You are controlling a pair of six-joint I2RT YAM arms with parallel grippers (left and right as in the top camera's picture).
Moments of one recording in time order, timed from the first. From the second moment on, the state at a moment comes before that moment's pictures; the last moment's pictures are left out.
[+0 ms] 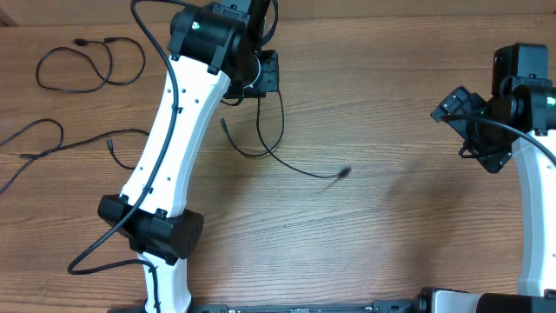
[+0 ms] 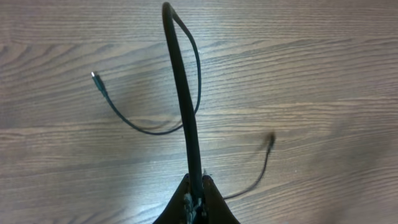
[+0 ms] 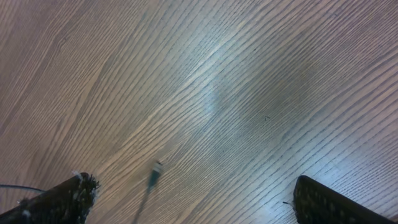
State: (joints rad) left arm -0.40 2.05 2.41 -1.56 0.08 -0.42; right arm -0.12 1.48 1.58 -1.34 0.00 0.67
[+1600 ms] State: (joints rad) left arm -0.40 1.90 2.59 -1.35 0.14 -0.42; right arm -0.12 1.48 1.58 -1.34 0.00 0.67
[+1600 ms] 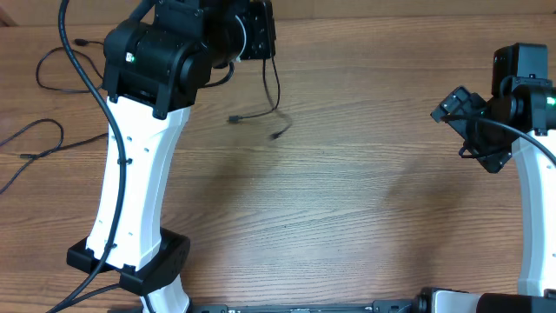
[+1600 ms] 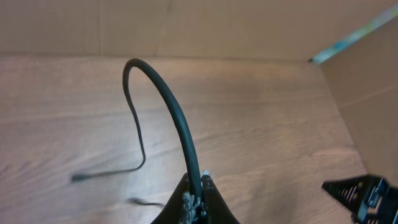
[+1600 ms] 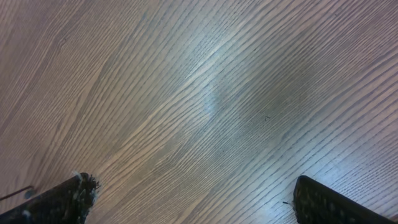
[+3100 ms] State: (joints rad) left arm -0.41 1.90 2.59 -1.52 0.10 -0.49; right arm -0.12 1.48 1.58 -1.34 0.00 0.67
